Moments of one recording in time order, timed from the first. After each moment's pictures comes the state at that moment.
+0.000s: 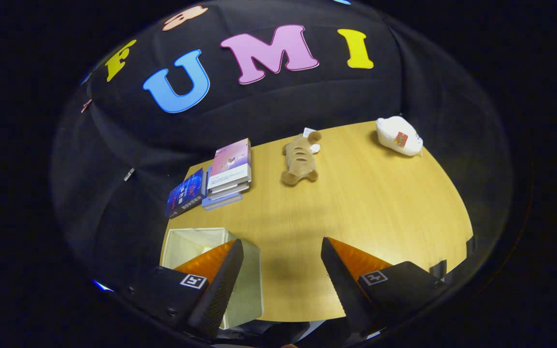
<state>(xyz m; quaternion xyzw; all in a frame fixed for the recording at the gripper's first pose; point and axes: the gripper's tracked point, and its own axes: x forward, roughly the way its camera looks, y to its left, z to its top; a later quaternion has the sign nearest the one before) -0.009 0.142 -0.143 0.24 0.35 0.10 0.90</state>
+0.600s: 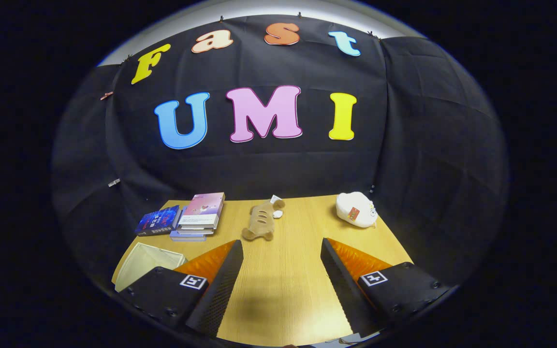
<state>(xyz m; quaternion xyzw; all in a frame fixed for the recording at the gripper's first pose) -0.014 0.034 -0.088 0.15 0.17 0.05 0.97</state>
